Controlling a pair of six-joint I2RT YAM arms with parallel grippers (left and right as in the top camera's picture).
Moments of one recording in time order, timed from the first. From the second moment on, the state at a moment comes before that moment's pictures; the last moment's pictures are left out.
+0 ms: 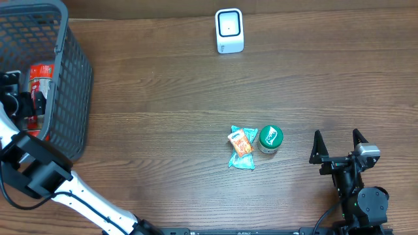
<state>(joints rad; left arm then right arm) 0.84 2.39 2.22 -1.05 0.18 0.64 0.15 0.01 0.02 -0.02 0.07 0.15</state>
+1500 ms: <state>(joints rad) 0.72 2.41 2.27 -1.03 0.16 0.53 0.15 0.01 0.02 -0.02 0.07 0.15</state>
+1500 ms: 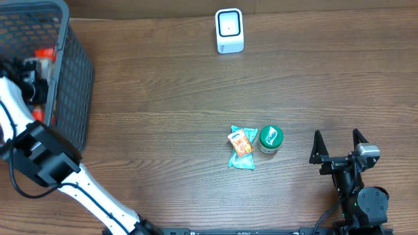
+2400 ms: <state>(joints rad) 0.49 1.54 2.32 -1.60 0.32 0.05 0.15 0.01 0.02 -0.02 0.07 0.15</state>
